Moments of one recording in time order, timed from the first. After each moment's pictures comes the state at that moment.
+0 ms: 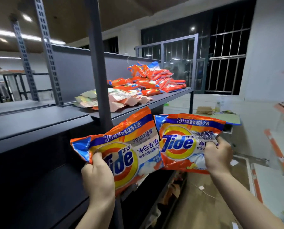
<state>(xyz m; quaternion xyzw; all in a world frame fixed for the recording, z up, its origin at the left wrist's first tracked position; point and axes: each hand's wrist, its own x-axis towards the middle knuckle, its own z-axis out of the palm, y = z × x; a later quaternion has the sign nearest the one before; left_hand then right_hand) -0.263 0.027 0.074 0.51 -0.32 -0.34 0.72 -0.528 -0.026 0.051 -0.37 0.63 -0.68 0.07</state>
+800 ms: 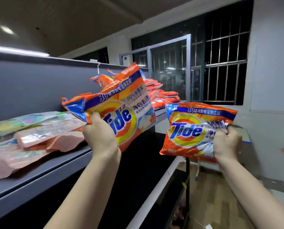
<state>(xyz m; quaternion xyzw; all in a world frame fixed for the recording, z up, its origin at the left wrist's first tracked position) -0.461 -0.317 0.181 0.34 -0.27 -0.37 0.82 -0.735 -0.346 0.095 -0.31 0.59 -0.74 0.01</state>
